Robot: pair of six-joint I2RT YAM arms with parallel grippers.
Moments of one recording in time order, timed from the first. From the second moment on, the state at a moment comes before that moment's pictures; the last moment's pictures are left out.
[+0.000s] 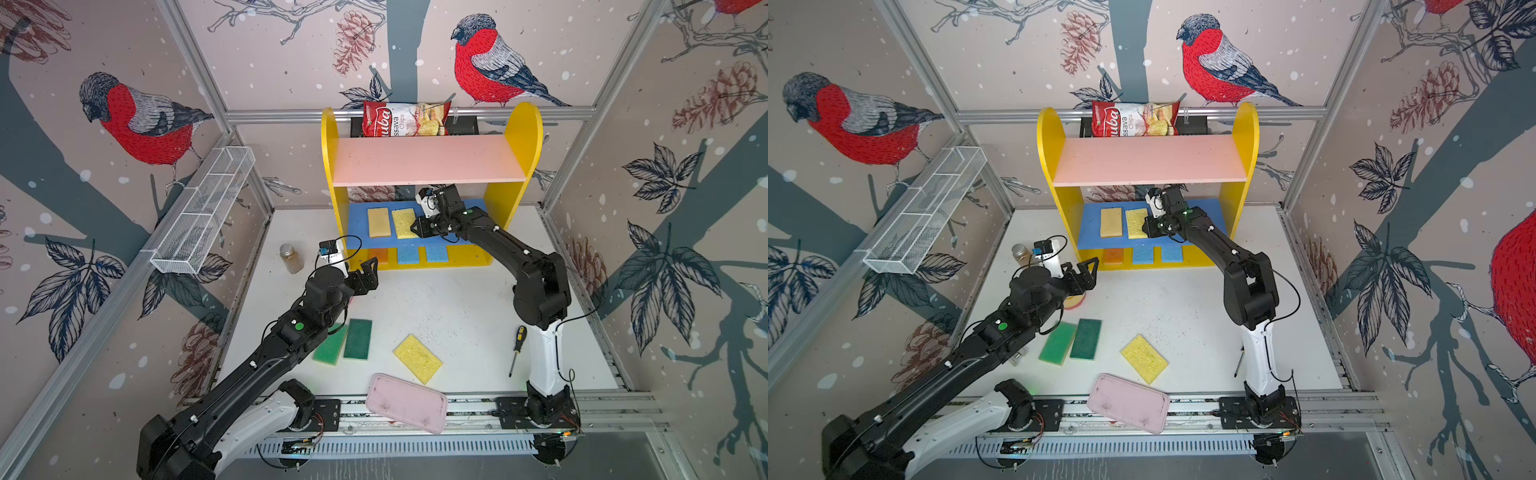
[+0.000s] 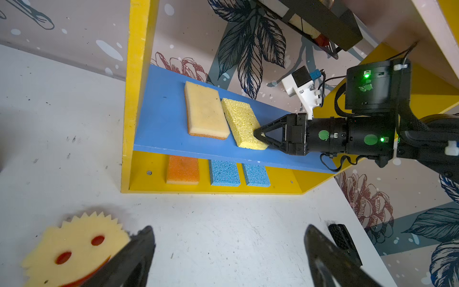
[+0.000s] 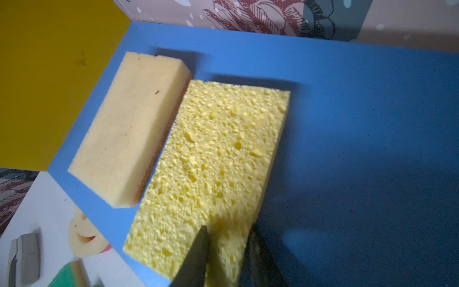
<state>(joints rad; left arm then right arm) -0.62 0.89 0.72 -0.12 -0.24 -0.58 0.52 2.11 1.86 -0.53 -0.28 0.16</state>
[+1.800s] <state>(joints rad) -0.62 0.91 0.72 -0.12 -0.23 -0.58 0.48 2.02 1.72 -0.47 -0.29 0.21</state>
